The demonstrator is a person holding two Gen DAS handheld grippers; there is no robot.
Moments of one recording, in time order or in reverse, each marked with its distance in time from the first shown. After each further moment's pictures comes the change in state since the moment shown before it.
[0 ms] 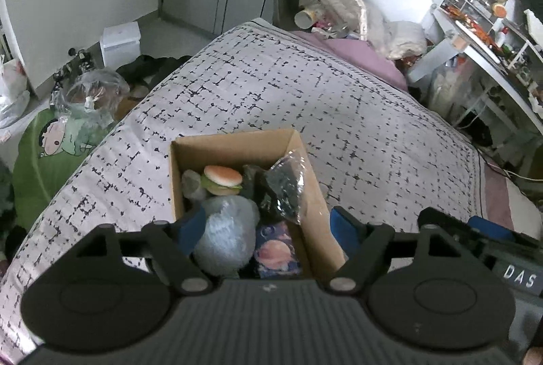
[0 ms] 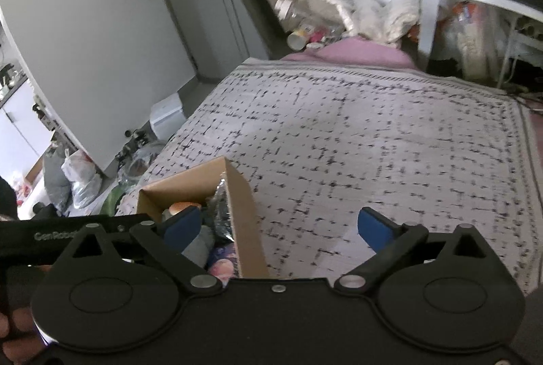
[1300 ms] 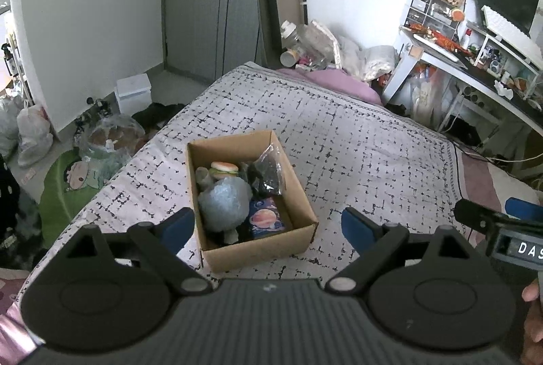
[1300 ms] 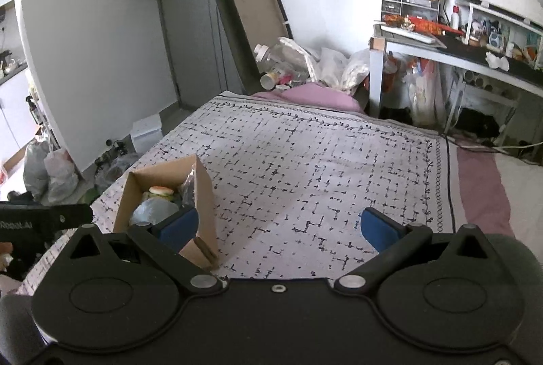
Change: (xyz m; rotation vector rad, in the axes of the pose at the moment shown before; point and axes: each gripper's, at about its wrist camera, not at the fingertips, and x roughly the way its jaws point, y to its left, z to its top) left arm -0.112 -0.035 -0.083 0.093 -0.184 0.047; right arm -0.118 -0.028 -0.053 -0.121 -0.150 -0.106
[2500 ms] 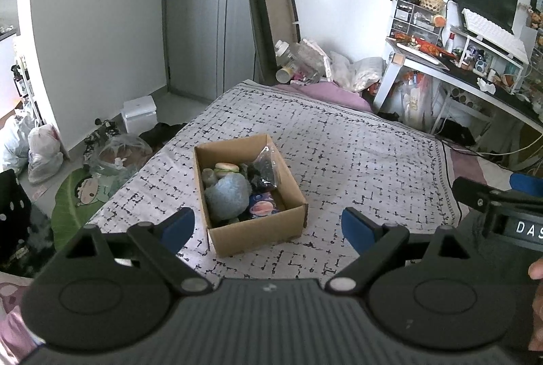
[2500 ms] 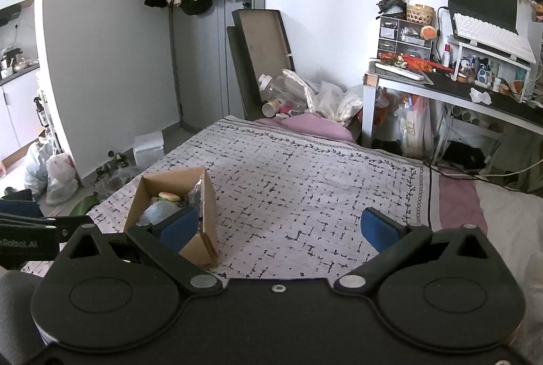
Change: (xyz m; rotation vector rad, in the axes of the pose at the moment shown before) left arm -0.058 -0.012 -0.038 0.048 -0.083 0.013; right arm -0.058 0.008 -0.018 -0.062 -0.116 -0.017
